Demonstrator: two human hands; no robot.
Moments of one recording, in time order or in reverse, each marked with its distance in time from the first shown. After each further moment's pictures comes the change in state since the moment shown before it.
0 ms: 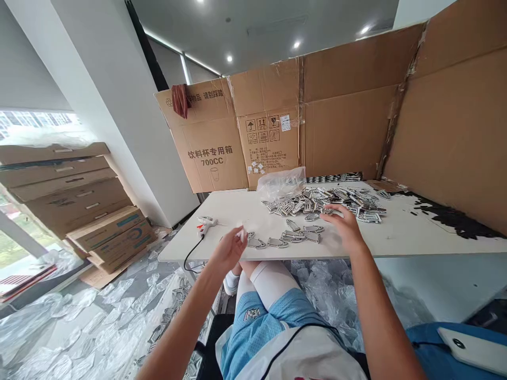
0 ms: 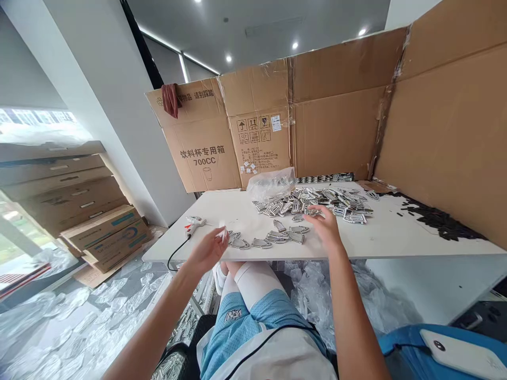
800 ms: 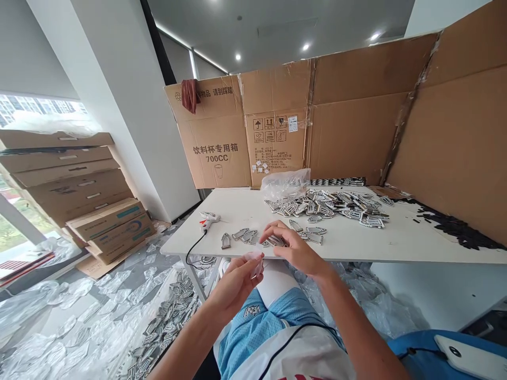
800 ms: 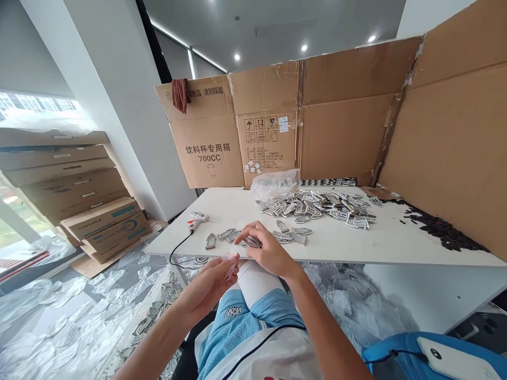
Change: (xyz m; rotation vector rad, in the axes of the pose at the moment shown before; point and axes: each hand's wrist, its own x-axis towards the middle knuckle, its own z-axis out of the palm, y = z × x) left_hand -0.100 -0.035 -0.012 0.164 -0.224 -0.037; right_hand -0.123 -0.124 0.100 0.047 -0.845 -0.144
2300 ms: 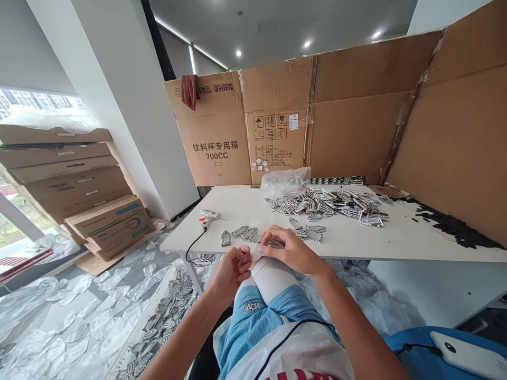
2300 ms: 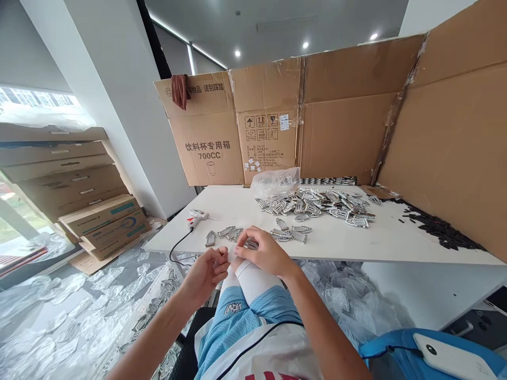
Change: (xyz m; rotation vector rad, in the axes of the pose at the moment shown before) left_hand 0.017 0.008 -0.019 -0.167 0.068 -0.048; right_hand 0.000 0.002 0.010 -0.041 -0.028 0.043
